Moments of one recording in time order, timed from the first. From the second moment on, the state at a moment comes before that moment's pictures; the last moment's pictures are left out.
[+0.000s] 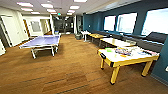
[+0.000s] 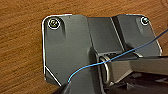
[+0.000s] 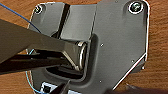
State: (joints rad) left arm 1.51 3.06 -2.80 0.16 -0.10 -0.10; right arm -1.56 3.06 -2.78 -0.32 0.06 0.14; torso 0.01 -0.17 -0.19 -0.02
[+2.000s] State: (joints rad) left arm 1.51 3.06 -2.80 0.16 -0.10 -0.10; right arm -1.57 3.06 -2.78 -0.32 0.06 0.14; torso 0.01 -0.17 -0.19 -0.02
